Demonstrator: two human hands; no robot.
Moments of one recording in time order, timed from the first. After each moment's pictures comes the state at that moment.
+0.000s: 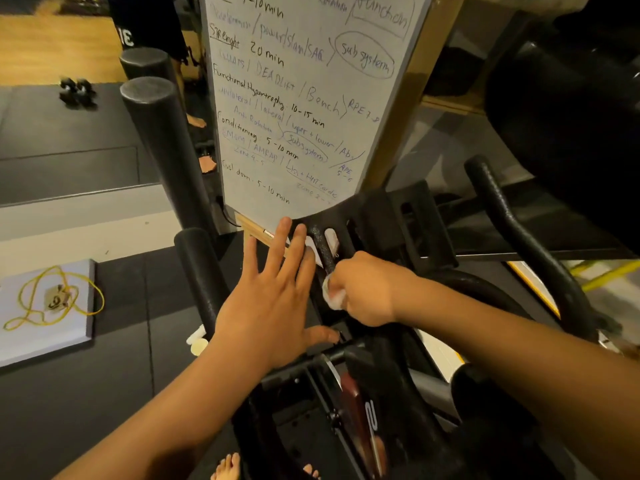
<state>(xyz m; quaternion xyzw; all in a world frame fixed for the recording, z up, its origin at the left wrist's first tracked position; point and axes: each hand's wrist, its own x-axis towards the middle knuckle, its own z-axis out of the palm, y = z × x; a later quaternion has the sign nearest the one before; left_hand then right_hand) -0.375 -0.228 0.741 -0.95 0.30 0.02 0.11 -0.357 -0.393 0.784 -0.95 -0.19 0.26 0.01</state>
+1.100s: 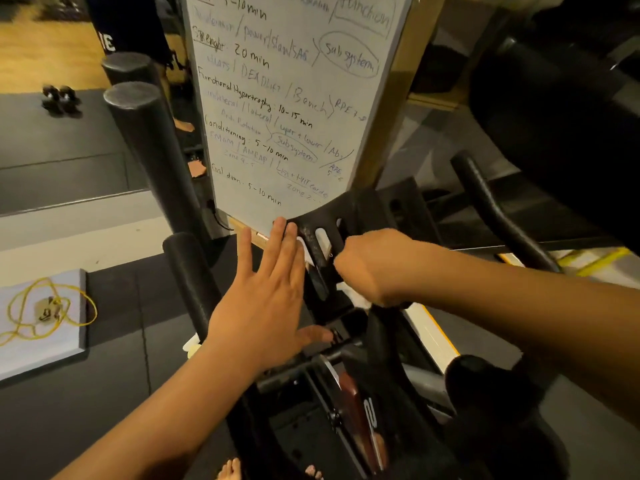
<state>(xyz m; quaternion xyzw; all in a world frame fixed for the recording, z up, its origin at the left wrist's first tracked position) -0.375 -0.229 0.744 -0.95 0.30 0.00 0.13 -0.370 -0.384 0.837 -0.91 -0.20 0.28 -0.22</state>
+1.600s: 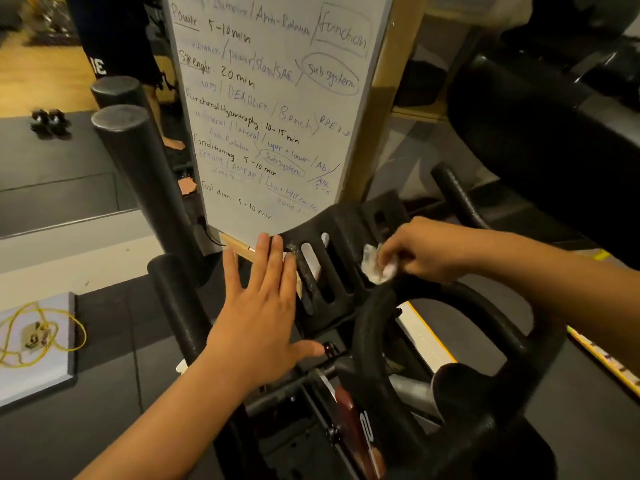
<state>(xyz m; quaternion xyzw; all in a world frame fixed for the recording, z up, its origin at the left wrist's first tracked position) -0.377 -0.239 0.750 -0.96 0.28 0.04 0.07 -0.356 -0.495 0.836 -0.97 -0.12 0.22 0.02</state>
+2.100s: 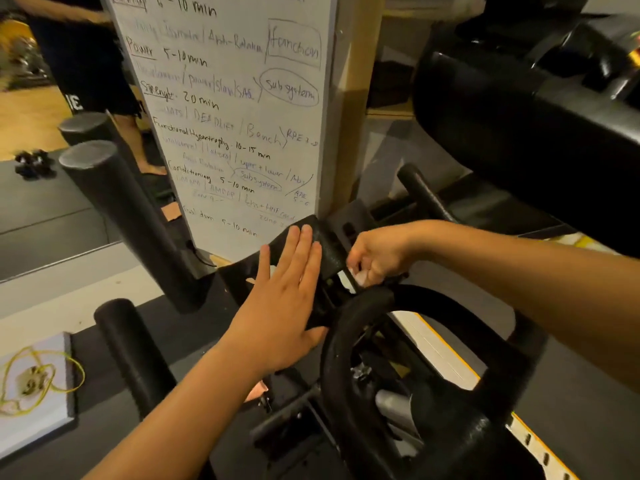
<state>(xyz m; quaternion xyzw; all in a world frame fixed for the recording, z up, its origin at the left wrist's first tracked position) -0.342 -0.303 0.752 -0.92 0.40 -0.03 0.01 -0.307 -0.527 0.794 -0.92 -0.09 0.35 0.15</state>
